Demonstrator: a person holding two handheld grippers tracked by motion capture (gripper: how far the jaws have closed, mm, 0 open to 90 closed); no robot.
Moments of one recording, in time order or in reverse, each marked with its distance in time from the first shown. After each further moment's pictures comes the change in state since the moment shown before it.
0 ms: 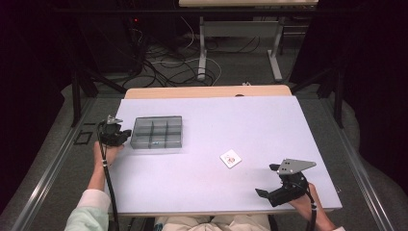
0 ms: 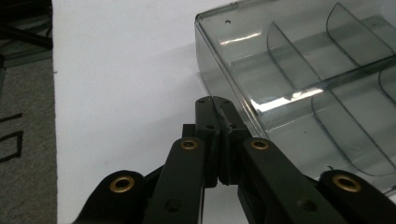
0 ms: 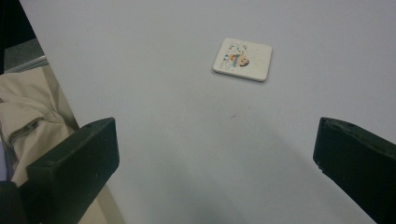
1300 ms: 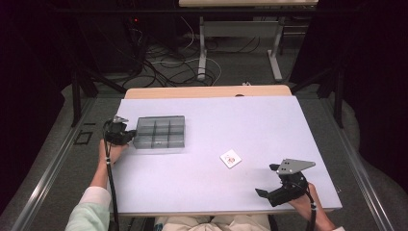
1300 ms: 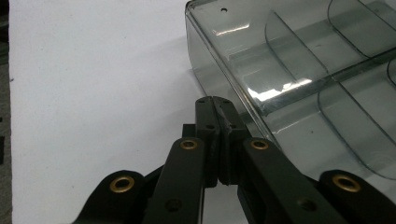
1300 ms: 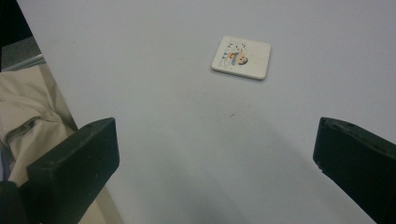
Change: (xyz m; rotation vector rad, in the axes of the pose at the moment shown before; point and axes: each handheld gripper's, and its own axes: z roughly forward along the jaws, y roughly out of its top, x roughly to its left) left arm -0.005 0.005 0.016 0.023 -0.045 0.025; right arm 0.000 0.000 0.001 0.004 -0.014 0.001
